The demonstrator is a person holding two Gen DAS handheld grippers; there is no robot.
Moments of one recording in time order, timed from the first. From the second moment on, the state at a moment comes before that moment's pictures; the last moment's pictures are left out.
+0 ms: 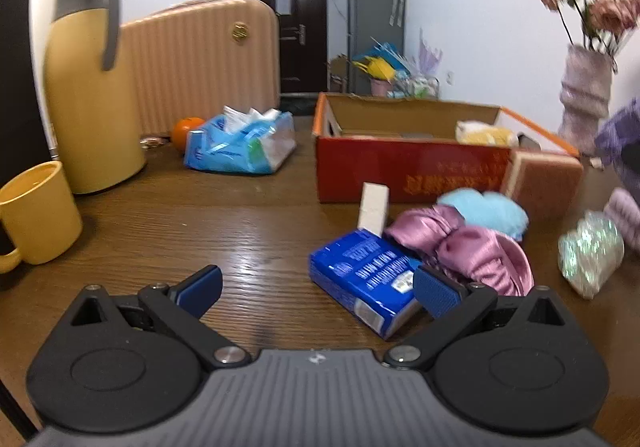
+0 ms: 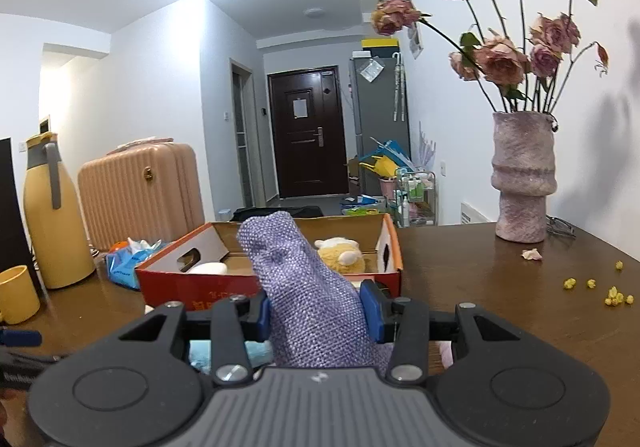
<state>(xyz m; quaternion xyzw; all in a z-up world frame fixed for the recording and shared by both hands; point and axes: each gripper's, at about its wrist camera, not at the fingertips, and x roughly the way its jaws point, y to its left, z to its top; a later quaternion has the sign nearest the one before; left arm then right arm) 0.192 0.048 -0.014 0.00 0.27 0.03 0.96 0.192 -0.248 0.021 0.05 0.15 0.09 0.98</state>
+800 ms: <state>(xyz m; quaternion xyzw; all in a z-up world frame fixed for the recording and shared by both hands) 0.256 0.051 -0.030 0.01 0.30 -0.06 0.95 0.203 -0.270 0.011 0.07 0.17 0.05 0.98</state>
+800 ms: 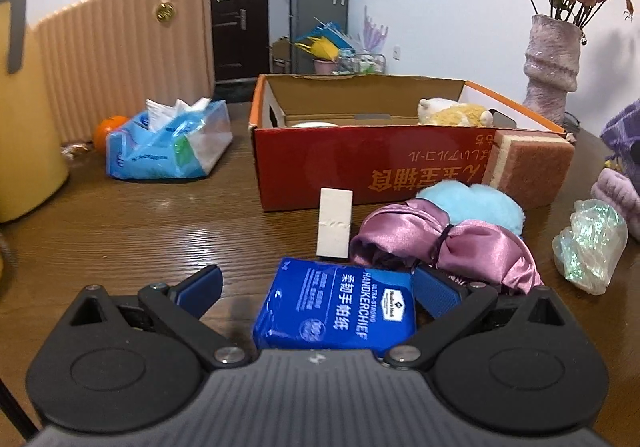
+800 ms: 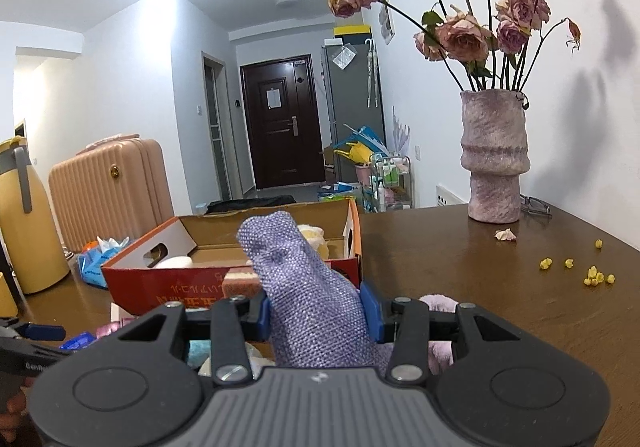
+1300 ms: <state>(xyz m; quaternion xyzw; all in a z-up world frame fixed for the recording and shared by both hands) 0.256 0.054 -0.028 0.00 0.30 -0.08 0.95 0.206 -0.268 0.008 0.06 0.18 0.05 0.98</state>
